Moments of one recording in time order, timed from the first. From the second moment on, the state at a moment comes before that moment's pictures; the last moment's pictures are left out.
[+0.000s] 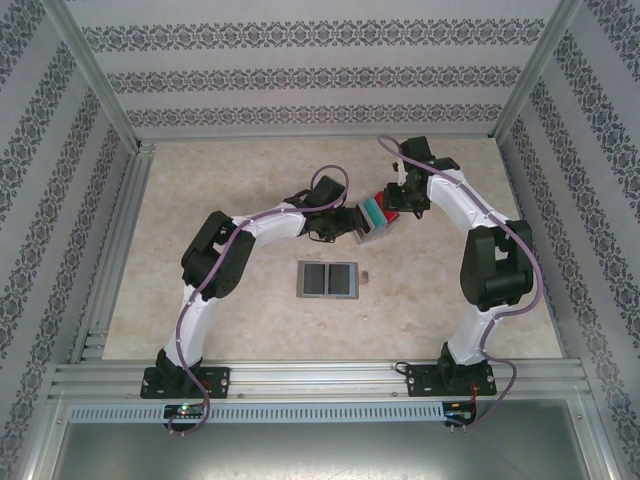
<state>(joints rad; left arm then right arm) -0.63 2.21 1.61 -0.29 0.25 -0.95 0.18 1.83 1.47 -0.83 -0.08 0.19</state>
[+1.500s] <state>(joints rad) -0.63 2.28 1.69 -0.29 0.23 -1.00 0.18 1.84 1.49 -0.83 -0.05 0.18</state>
